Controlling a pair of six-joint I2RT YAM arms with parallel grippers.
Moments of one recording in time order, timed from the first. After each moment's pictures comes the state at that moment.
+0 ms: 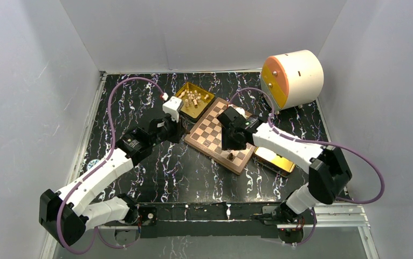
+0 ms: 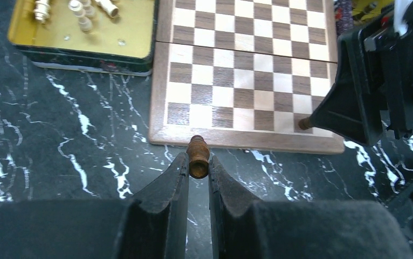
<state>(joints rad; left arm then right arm) -0.64 1.07 0.89 -0.32 -0.01 -0.15 0.81 1.53 1.16 -0.81 0.21 0.71</state>
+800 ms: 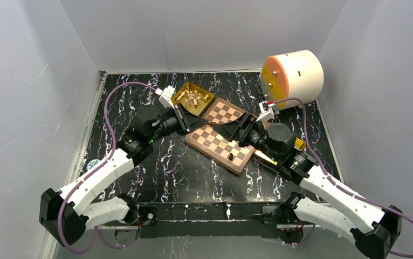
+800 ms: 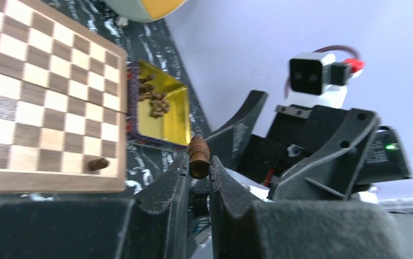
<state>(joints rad) -0.64 1.08 0.87 0.05 0.33 -0.91 0.82 0.84 0.73 0.00 -0.03 0.99</state>
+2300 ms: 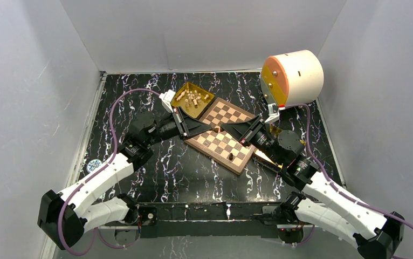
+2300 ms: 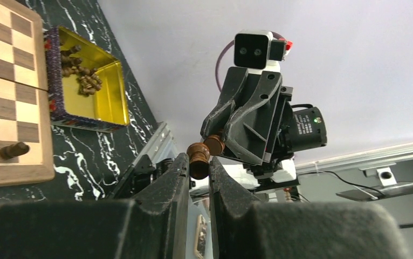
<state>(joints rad) -0.64 1.05 0.78 0.29 0.51 -1.19 0.81 0.75 0.64 0.21 -0.02 1.12</state>
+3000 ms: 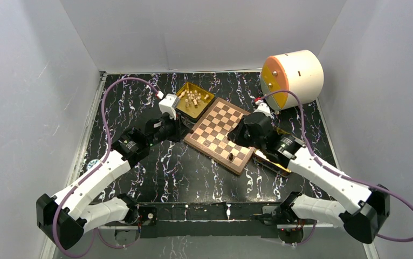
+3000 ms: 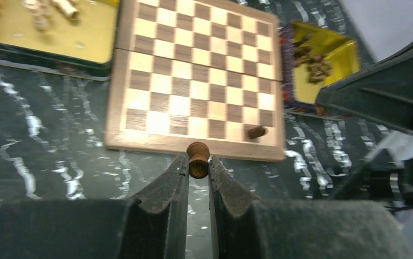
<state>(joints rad) -0.64 1.05 0.91 -0.29 0.12 -0.38 0.81 1.02 0.92 -0.46 0.22 0.90</state>
